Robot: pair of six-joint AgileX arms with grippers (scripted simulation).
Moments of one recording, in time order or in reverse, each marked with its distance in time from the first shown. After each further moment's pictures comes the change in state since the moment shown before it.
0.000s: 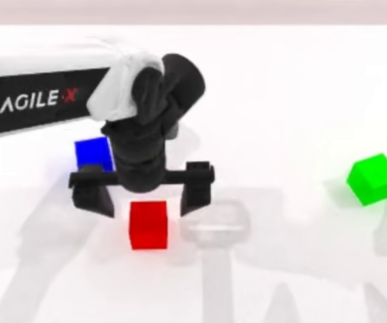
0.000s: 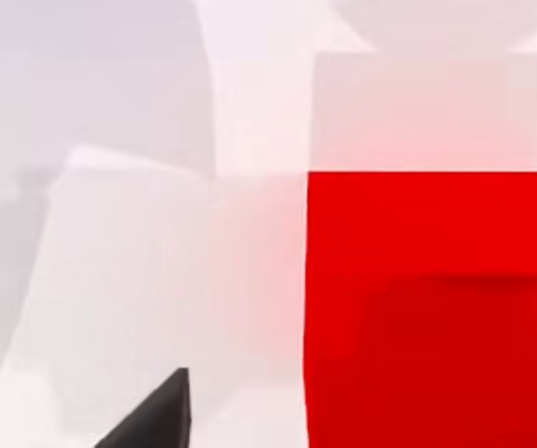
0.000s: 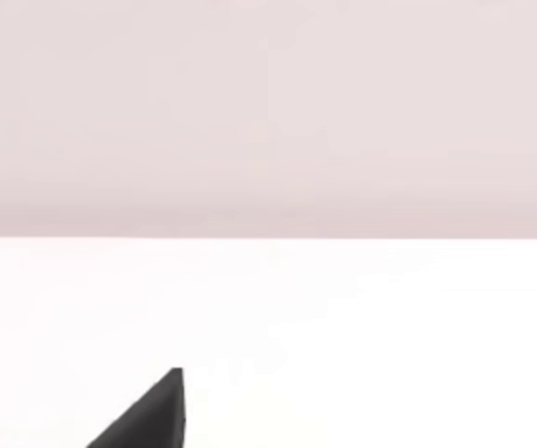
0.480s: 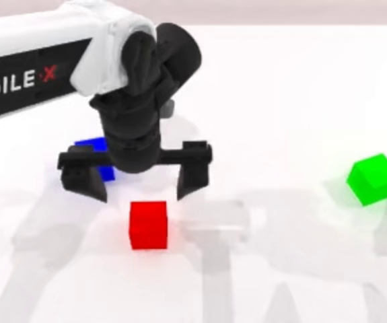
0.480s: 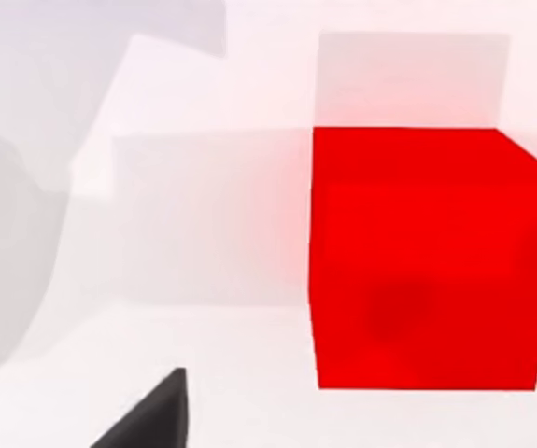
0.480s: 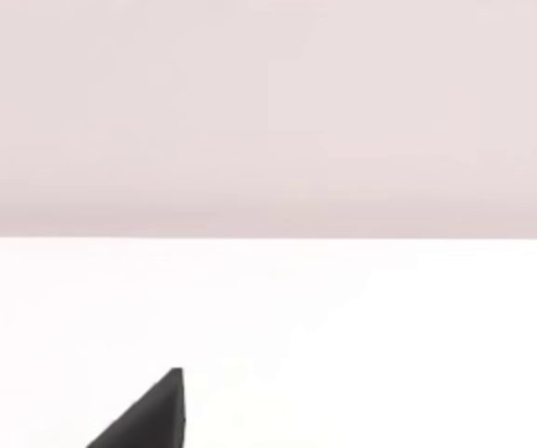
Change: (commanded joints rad) left arm 0.003 -0.050 0.087 -0.137 -0.001 0.000; right arm 0.000 0.000 0.000 0.000 0.000 0.000
